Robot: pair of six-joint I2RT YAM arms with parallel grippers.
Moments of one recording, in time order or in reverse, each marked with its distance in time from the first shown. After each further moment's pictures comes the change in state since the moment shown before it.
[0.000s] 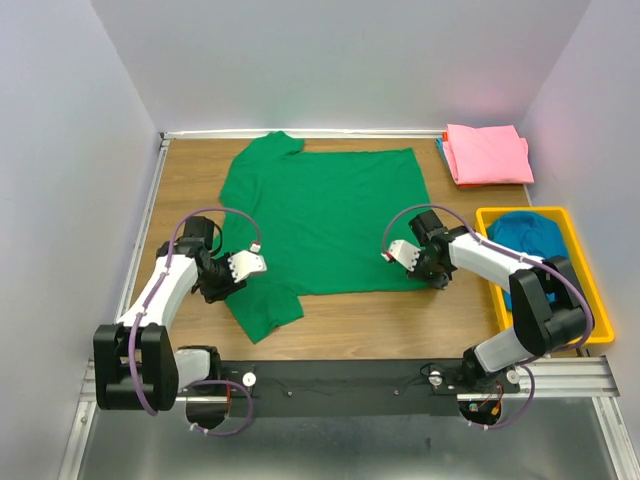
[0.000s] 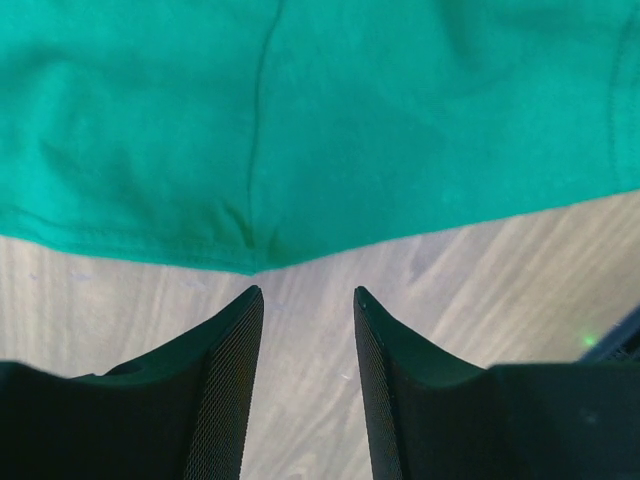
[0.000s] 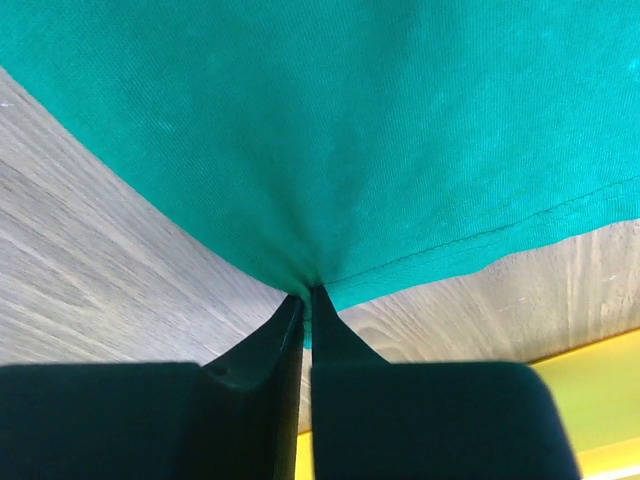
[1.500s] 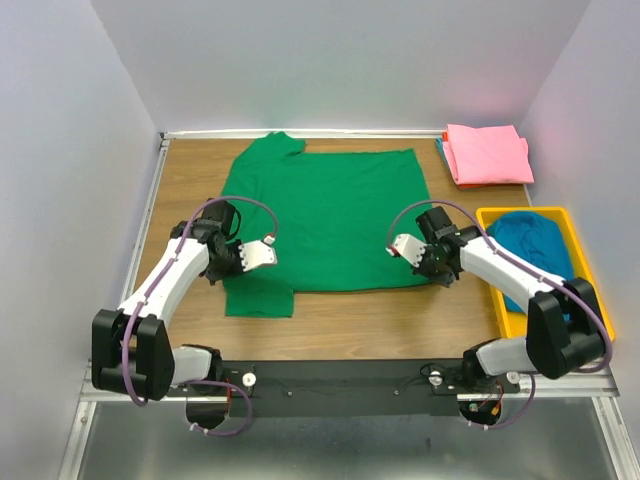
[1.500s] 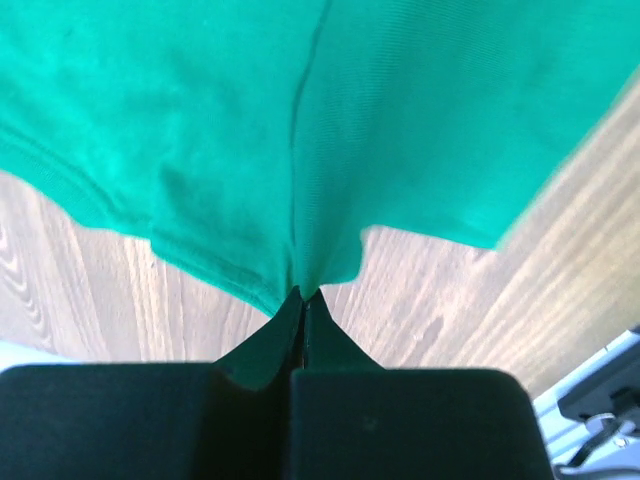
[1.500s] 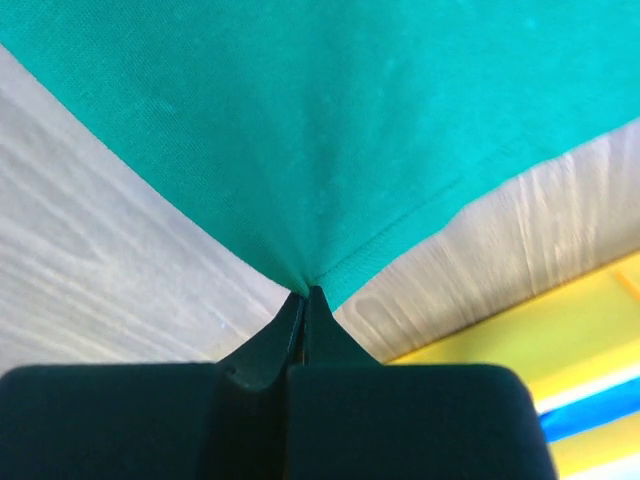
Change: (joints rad) left arm -0.180 0.095 0.167 -0.055 -0.198 -0.037; right arm 0.000 -0.112 0.016 -0.060 0.027 0.016
